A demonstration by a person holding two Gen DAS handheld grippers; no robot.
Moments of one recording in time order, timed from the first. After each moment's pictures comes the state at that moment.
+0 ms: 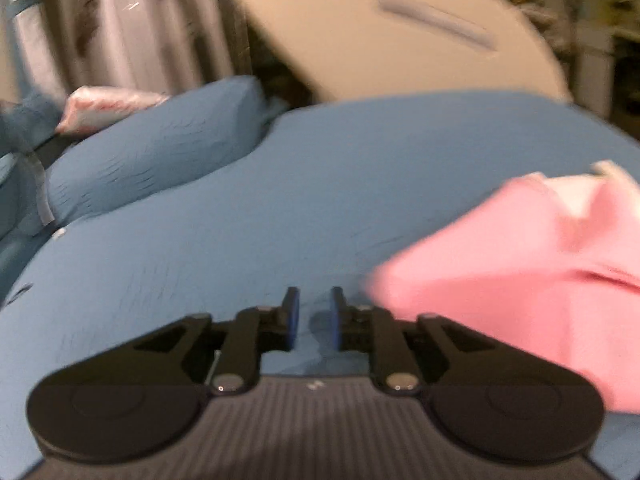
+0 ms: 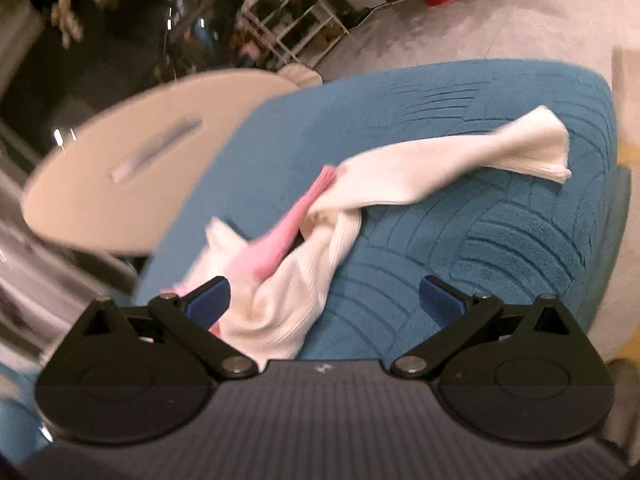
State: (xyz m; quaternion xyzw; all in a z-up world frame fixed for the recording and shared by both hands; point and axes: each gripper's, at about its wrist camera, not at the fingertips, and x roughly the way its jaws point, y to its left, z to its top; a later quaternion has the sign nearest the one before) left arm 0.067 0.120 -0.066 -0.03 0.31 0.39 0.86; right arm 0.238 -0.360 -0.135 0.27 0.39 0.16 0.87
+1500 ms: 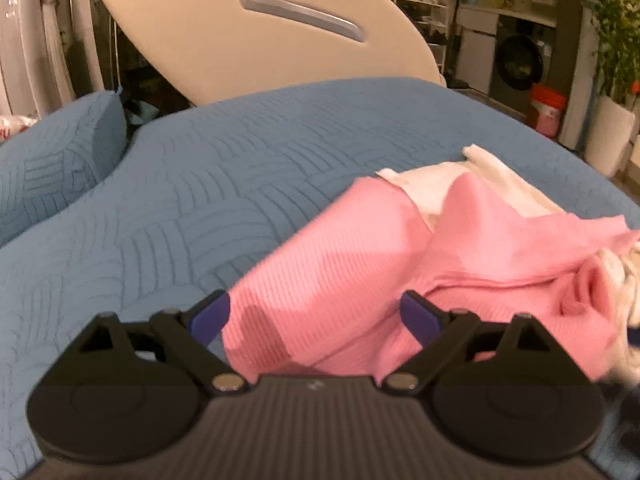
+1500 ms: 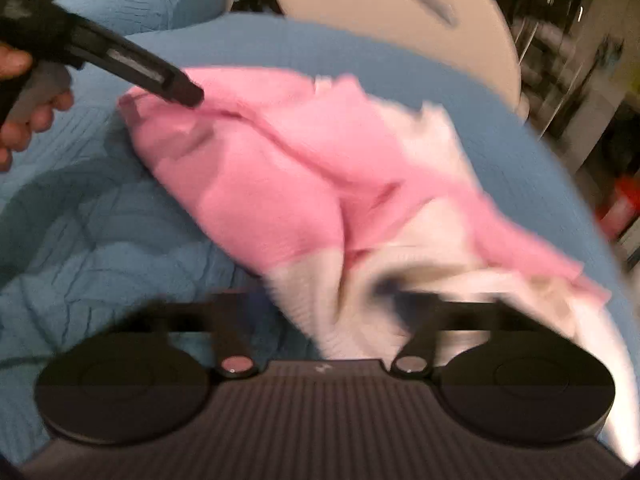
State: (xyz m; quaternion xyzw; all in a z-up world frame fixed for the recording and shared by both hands) left arm 0.065 0.124 -0.069 -0.04 0.35 0.21 0.91; right arm 0.164 -0.094 -0.139 -0.27 0.27 0.35 0.85
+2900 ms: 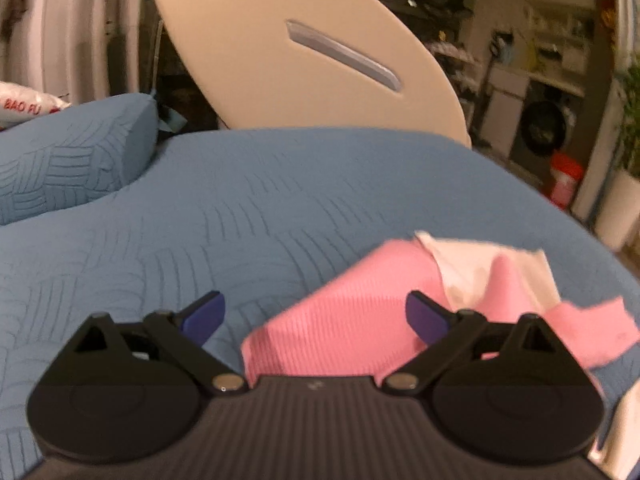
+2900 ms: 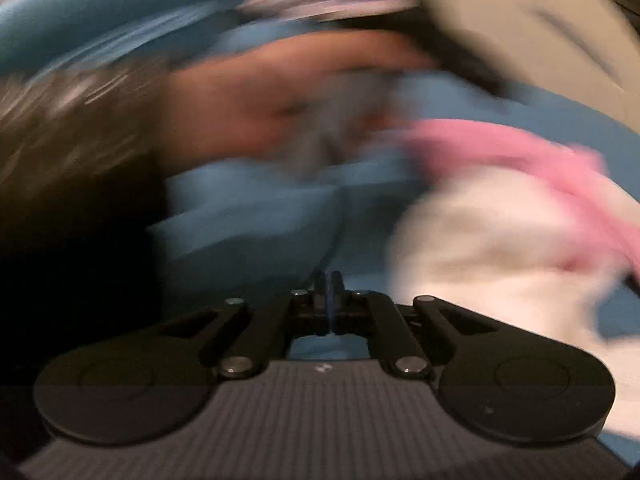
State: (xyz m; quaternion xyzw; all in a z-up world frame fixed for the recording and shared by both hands) left arm 0.056 0.144 -0.048 -0.08 0.30 0.23 0.92; right arm -0.023 -0.036 -0.099 -0.25 0.26 0.61 0.71
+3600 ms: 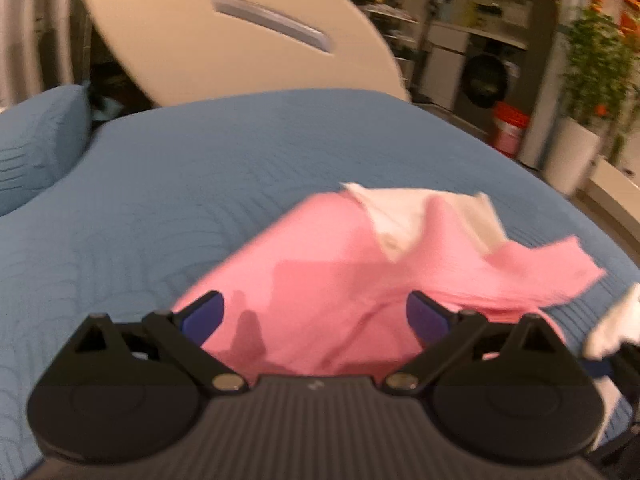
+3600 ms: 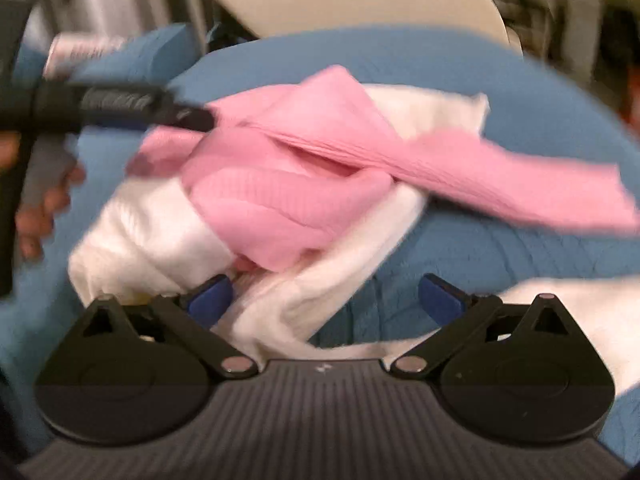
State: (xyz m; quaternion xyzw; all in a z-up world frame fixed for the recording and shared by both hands) left arm 0.062 0.127 -0.061 -0.07 0.34 0.10 0.93; right arm 0.140 -0.035 -0.130 -0.13 0.33 0.40 0.85
